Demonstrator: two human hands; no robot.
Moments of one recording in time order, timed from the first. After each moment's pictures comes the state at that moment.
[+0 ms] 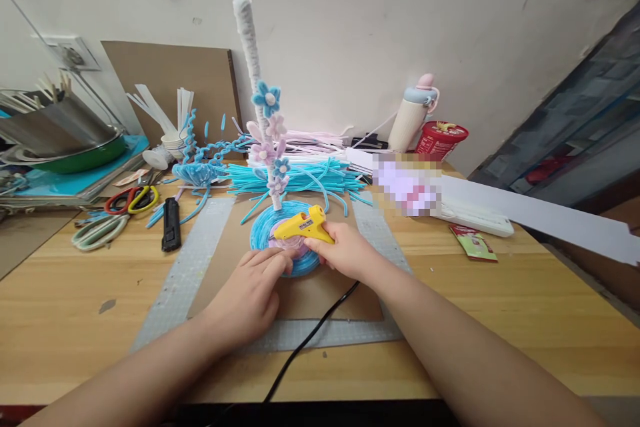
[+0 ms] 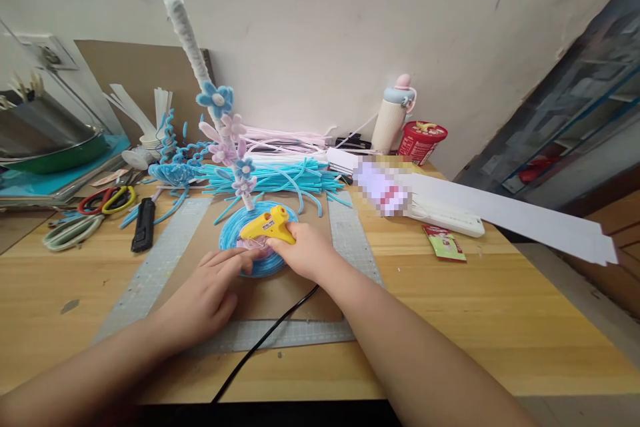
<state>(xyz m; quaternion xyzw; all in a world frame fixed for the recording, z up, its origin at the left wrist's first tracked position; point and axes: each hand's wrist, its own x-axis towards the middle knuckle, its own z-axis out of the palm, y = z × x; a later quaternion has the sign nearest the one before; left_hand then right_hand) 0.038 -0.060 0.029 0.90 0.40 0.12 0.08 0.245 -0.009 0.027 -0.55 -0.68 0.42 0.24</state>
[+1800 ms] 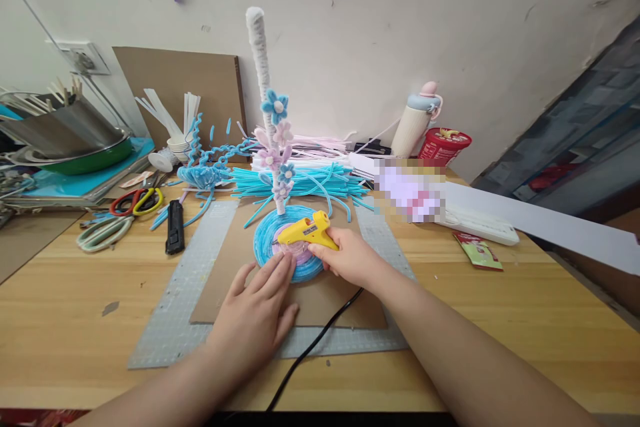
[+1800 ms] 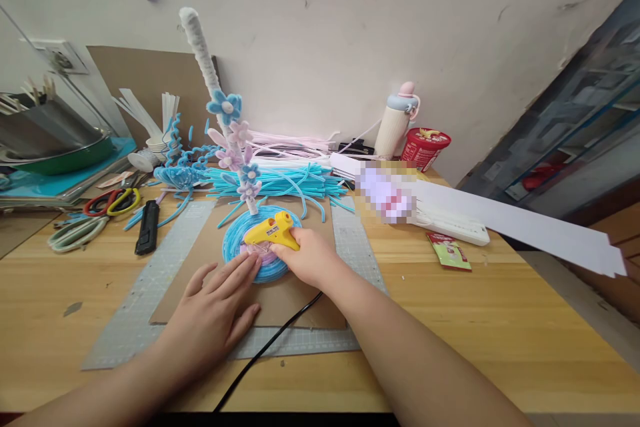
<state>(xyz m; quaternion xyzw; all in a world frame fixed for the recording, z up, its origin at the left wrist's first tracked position) 0.043 -0.082 0.006 0.87 0.48 0.11 -0.06 0.244 -0.009 0.029 -0.55 -0.69 0.41 0.24</state>
